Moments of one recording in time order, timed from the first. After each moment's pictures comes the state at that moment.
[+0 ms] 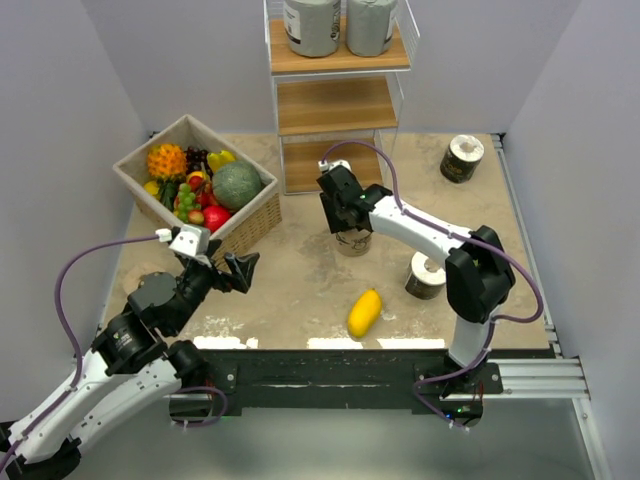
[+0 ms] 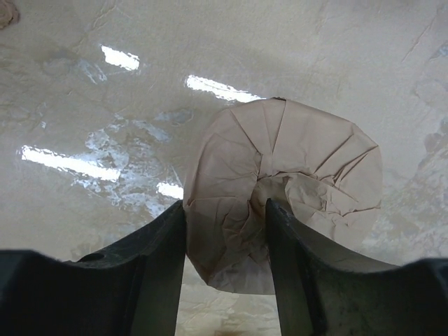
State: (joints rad) left arm -0.81 0.38 0.67 -0.38 -0.39 -0.23; right arm 0.71 1.84 1.50 -0.63 0.37 0.29
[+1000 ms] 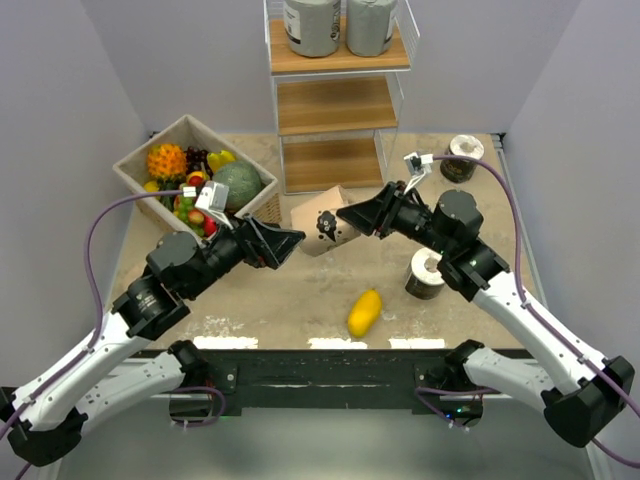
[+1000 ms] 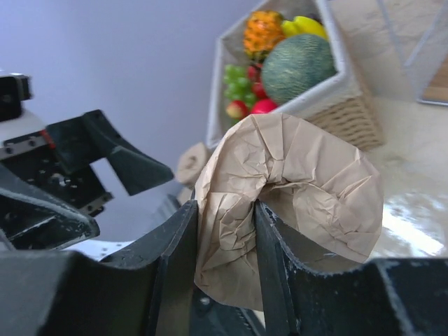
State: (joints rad) left arm -0.81 0.72 0.90 -0.22 -0.06 -0.66; right arm 0.58 1.00 0.96 0.02 -0.35 0.72
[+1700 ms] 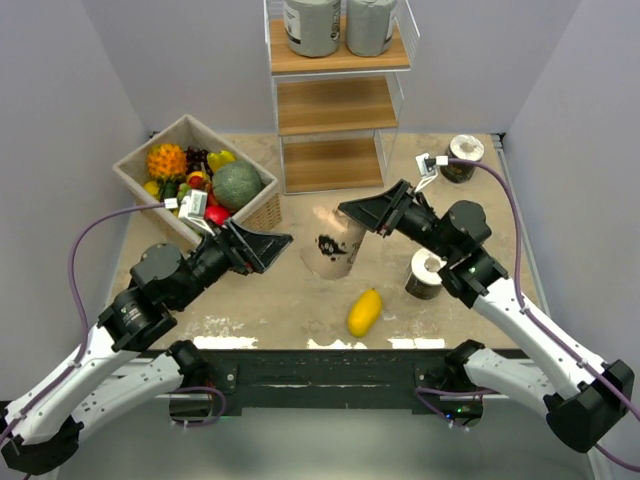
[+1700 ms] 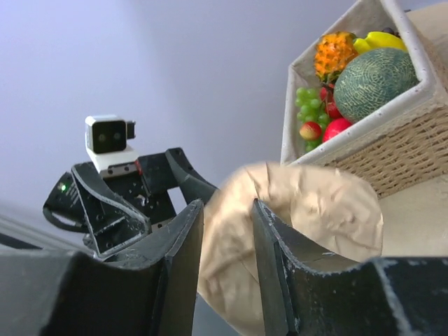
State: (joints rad) left arm -0.81 0.62 0.87 -0.23 -0.07 -0.82; right arm 0.58 0.95 0.85 0.28 -0.39 1.01
